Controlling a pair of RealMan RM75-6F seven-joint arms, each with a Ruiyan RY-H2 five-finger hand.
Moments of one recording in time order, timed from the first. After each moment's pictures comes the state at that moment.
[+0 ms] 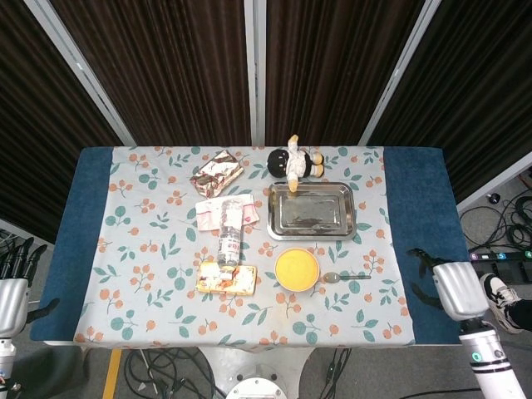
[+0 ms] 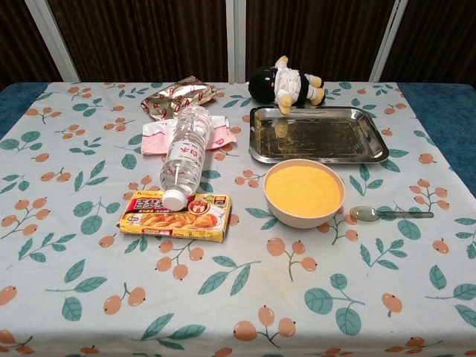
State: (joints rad) left arm -0.02 -1.18 -0.04 -1.54 1.46 1.54 0.07; right arm 0.19 -1.12 0.08 -1.71 -1.55 1.31 -0.10
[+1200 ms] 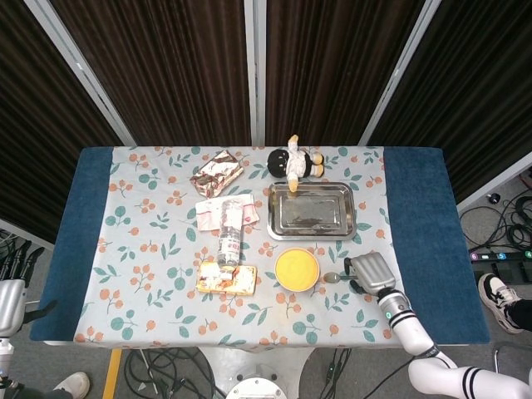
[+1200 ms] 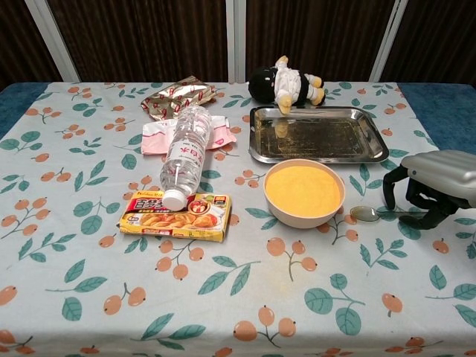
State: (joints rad) left arm -0.03 -1.21 -0.04 -1.45 1.44 1.50 -0.02; right arm 0.51 -1.51 0.07 -1.43 -1.16 0.90 -0.41
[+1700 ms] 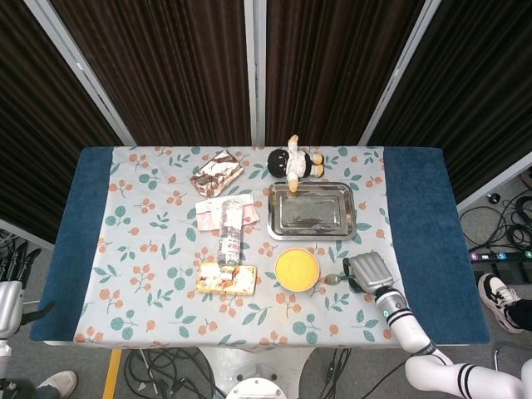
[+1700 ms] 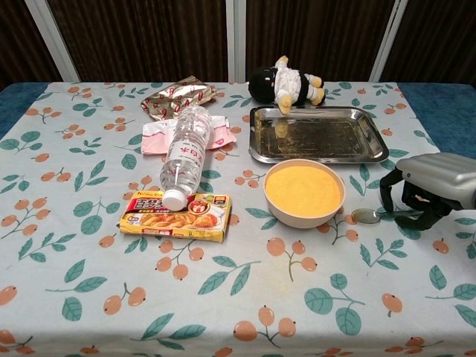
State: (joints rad) left arm -0.02 -1.21 -0.04 -1.44 1.43 1.50 -0.03; right arm 0.53 -1.53 0.06 -1.41 -1.13 0.90 -0.42
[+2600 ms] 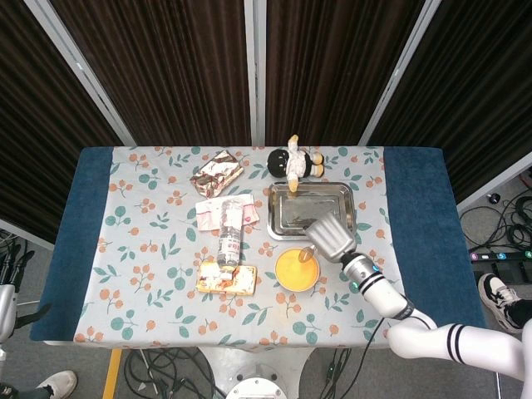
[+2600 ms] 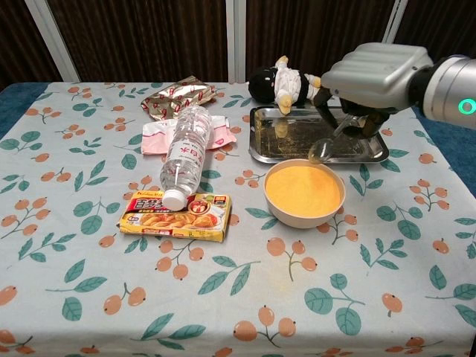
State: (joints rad) left arm 0.01 -1.22 -0.04 -1.43 1.44 1.53 -0.07; right arm 0.83 -1.43 0.16 -1.60 -1.06 0.85 -0.85
